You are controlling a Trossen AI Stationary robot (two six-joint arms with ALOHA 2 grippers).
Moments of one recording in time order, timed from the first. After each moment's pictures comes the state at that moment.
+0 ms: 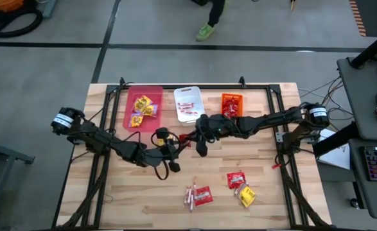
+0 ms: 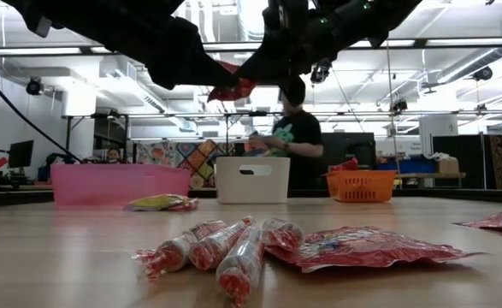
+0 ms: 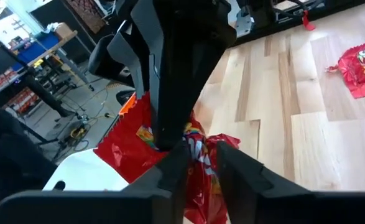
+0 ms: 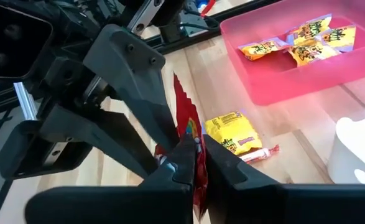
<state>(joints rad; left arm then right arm) -0.35 1.55 0.74 0.44 -0.80 0.19 -0.02 1.63 1.01 0.20 -0.05 0.31</state>
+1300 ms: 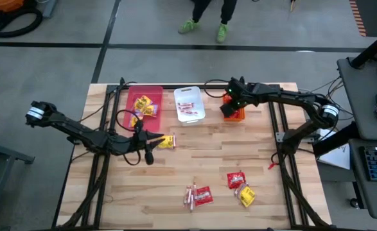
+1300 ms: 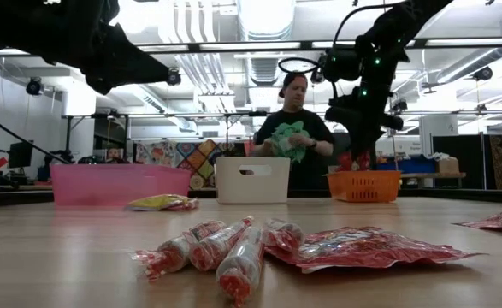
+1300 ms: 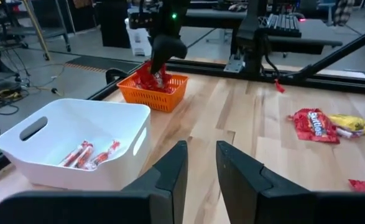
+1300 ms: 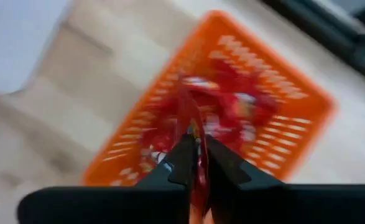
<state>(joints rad) -0.33 0.99 0.35 0.41 -0.66 -0.17 -0.59 1.51 1.02 -0.68 0.14 0.32</state>
